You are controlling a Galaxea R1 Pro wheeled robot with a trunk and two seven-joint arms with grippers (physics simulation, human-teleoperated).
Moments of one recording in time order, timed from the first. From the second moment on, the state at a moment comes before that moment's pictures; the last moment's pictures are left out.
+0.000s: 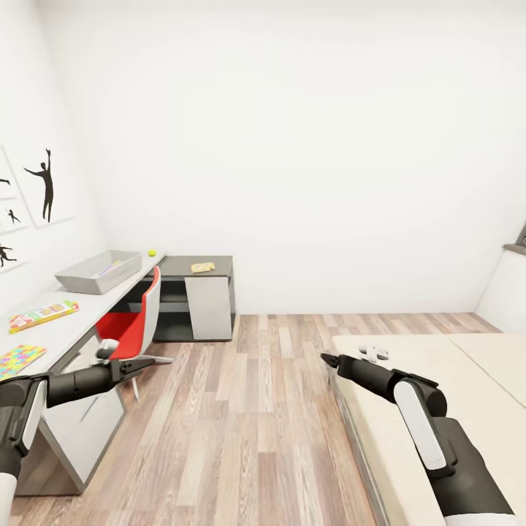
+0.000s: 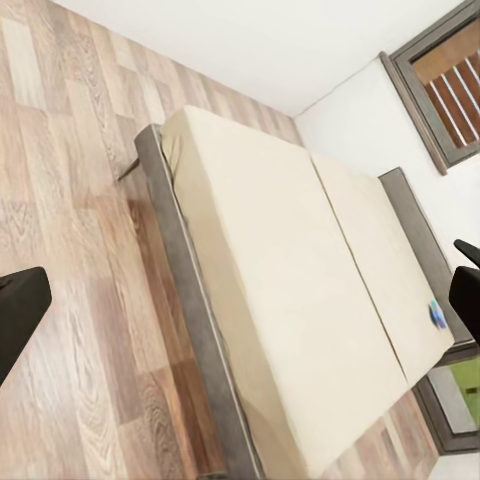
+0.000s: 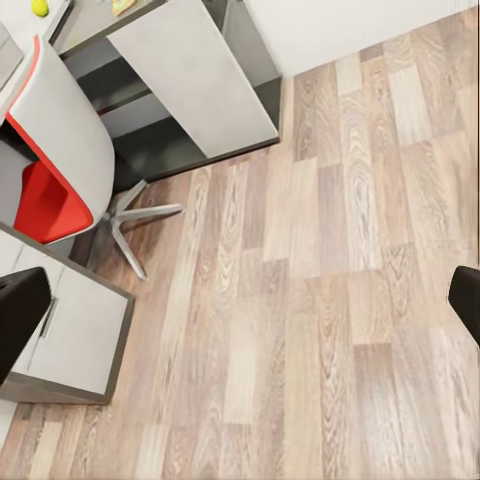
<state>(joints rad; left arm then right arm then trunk) -0.56 0.30 0.42 -1.08 -0.02 0.99 -1.20 -0.43 -0.10 -0.01 -1.43 -0.58 0.82 0.03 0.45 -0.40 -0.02</state>
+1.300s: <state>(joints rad) -0.56 0.30 0.42 -1.08 -0.02 0.99 -1.20 -0.43 -0.10 -0.01 -1.43 -0.58 0.82 0.03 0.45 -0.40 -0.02</state>
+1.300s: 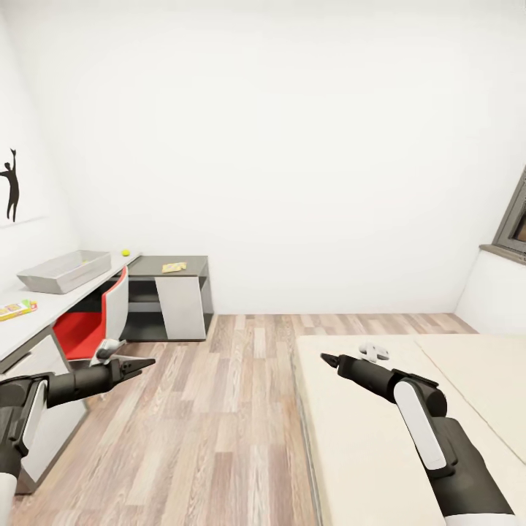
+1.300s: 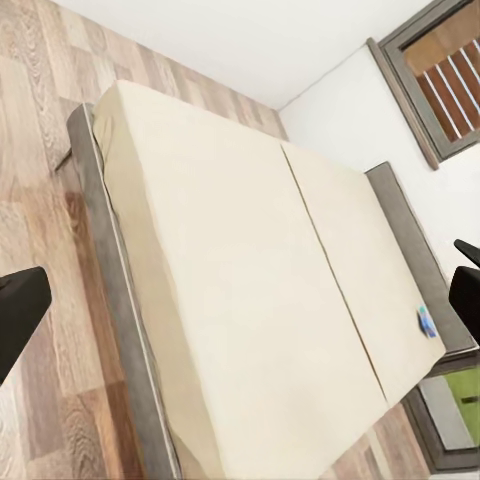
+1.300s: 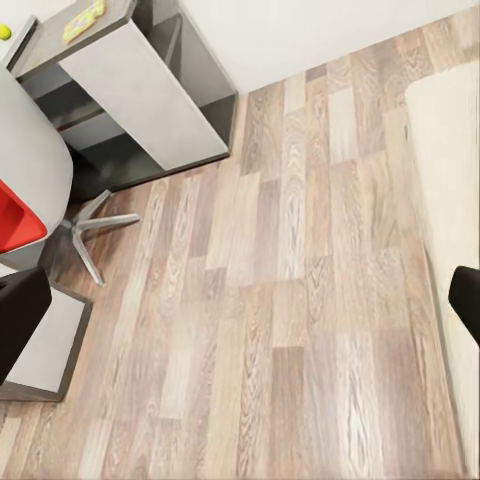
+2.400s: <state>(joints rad) -0.56 0.30 0.42 -1.08 -0.02 0.99 -1.20 -0.43 -0.10 -0.01 -1.43 -0.58 0.82 0.03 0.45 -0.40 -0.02</state>
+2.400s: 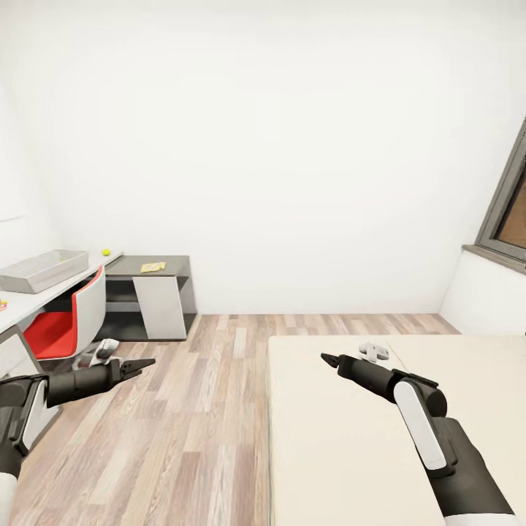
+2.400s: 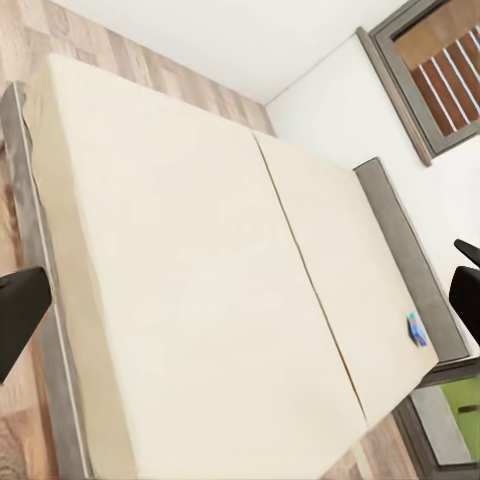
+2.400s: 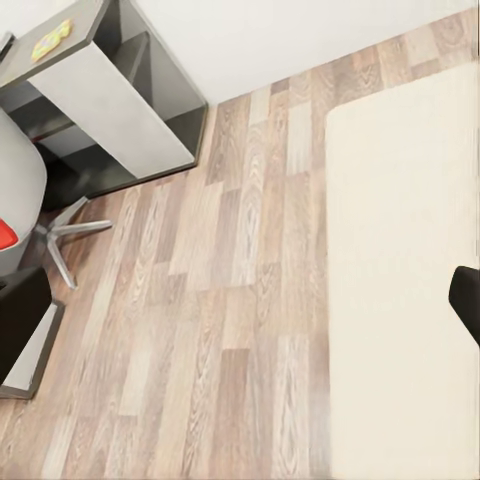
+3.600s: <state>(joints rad) -0.56 0.30 0.42 -1.08 -0.02 0.99 -1.20 -0.43 -0.10 -0.01 -1.43 -0.58 0.82 0.03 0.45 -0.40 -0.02</state>
